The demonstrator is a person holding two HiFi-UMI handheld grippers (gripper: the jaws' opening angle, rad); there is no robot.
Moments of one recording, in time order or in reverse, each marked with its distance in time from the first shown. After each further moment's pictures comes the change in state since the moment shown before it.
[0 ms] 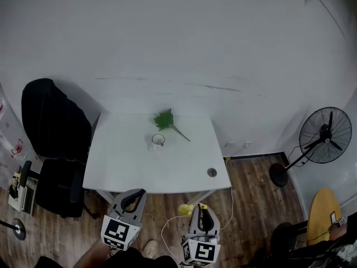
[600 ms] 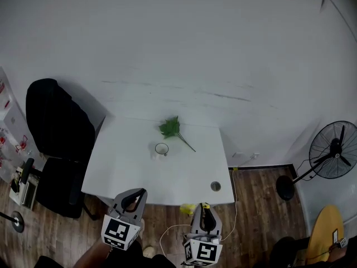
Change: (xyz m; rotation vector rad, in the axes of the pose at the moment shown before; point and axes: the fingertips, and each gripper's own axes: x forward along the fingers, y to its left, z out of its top) left arm 0.062 0.026 0.005 0.001 0.010 0.095; right arm 0.078 -0.030 0.003 0.013 -0.023 0.076
